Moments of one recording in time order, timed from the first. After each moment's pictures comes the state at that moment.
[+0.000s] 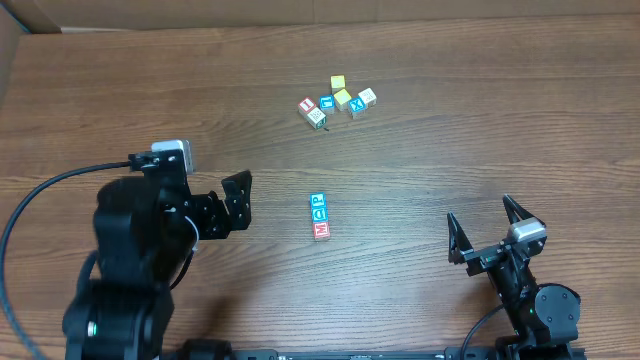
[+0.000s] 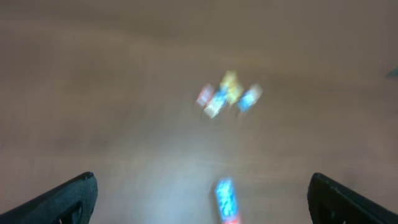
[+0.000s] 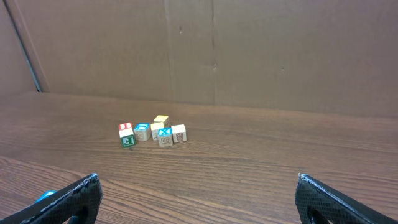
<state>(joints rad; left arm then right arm) -0.10 0.79 1.11 -0.82 0.11 -0.26 0.11 0.01 0.02 -0.02 -0.20 0.05</state>
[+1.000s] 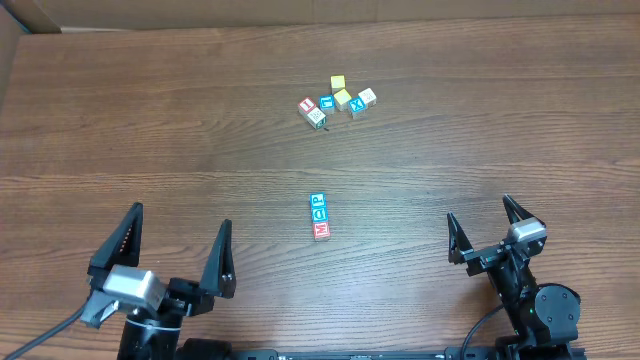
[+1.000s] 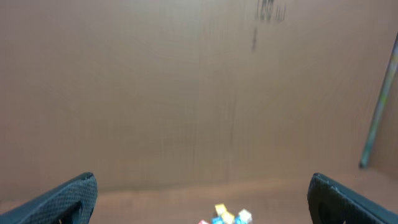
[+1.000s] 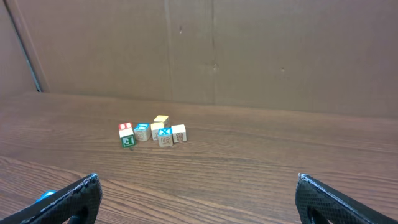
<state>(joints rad) -0.10 0.18 0.77 -0.36 0.10 -0.09 0.11 0.01 0.02 -0.02 -0.20 0.05</state>
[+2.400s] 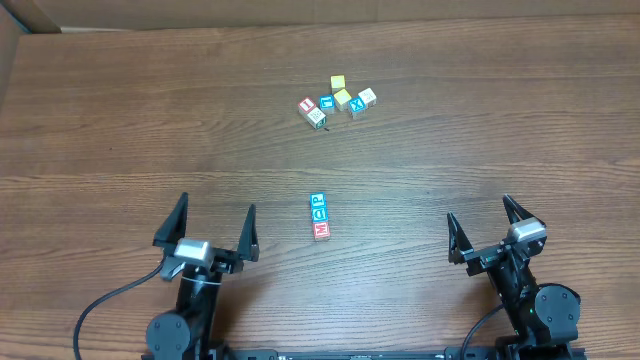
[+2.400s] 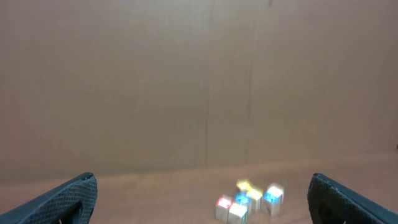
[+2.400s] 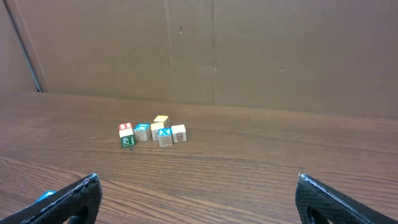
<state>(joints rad) 0.02 0.02 0.01 0.24 0.21 -0.07 0.11 0.01 0.02 -0.02 -0.20 0.05</state>
